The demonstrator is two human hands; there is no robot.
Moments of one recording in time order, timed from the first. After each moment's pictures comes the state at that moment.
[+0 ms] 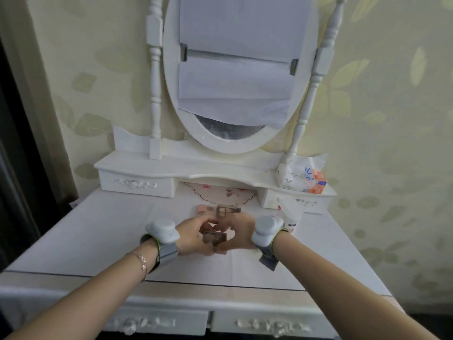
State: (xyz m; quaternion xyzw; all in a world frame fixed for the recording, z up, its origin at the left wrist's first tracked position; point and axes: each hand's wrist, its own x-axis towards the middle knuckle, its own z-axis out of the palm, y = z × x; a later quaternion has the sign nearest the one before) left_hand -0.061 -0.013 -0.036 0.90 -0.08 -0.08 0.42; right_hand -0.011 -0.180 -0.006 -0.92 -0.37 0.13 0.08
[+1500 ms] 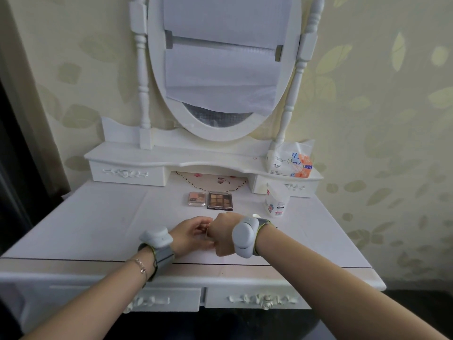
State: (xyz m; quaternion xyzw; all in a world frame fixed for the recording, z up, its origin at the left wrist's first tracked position) left_hand -0.071 -0.029 -0.084 0.83 -0.06 -0.08 0.55; right_hand -0.058 -0.166 -0.006 -0.90 -0.39 0.09 -0.19
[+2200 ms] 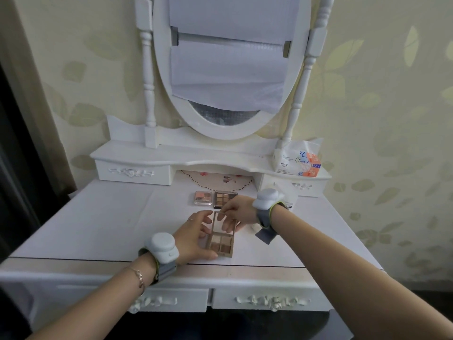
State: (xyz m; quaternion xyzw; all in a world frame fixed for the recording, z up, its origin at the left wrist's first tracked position) left_hand -0.087 -0.024 -0.075 0.89 -0.10 0.00 0.45; right_hand -0.012 -0.180 -0.004 -0.89 -0.23 0.28 0.28
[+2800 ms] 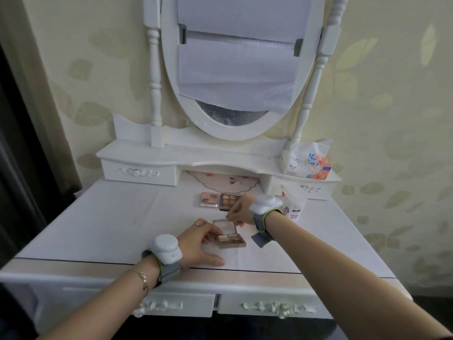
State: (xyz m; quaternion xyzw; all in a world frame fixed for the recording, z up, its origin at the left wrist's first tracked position) left_hand -0.085 -0.016 -0.078 0.90 -0.11 -0.03 0.42; right_hand 0.018 -0.175 -0.027 -0.96 -0.17 0.11 0.19
